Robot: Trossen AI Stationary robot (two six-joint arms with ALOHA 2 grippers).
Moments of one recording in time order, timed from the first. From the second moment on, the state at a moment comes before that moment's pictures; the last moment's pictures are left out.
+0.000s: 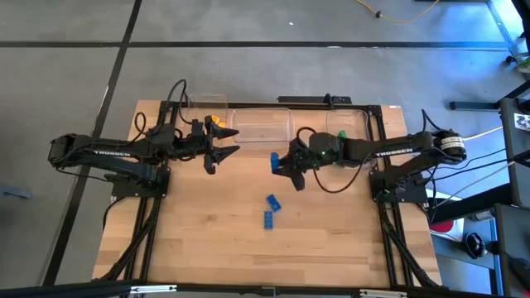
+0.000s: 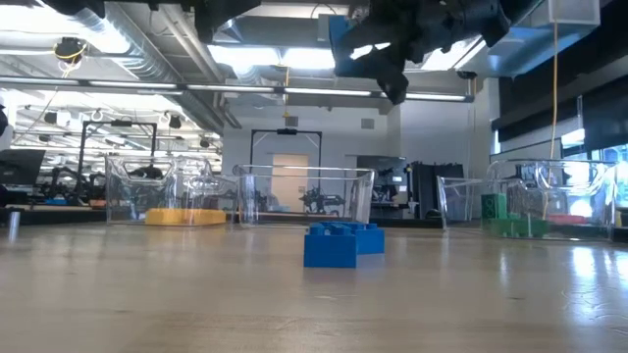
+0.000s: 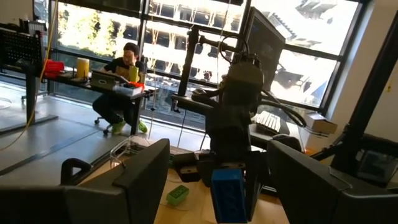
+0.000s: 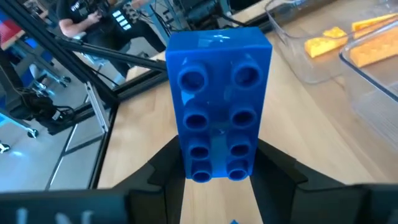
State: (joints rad) left arm 0.09 0.89 0.58 0.53 -0.08 -0.21; right arm -0.04 1.41 0.88 0.15 -0.16 0.44
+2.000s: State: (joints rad) left arm 0.07 1.38 0.89 0.46 0.07 -0.38; right arm -0.02 1.42 0.88 0.30 -0.13 0.36
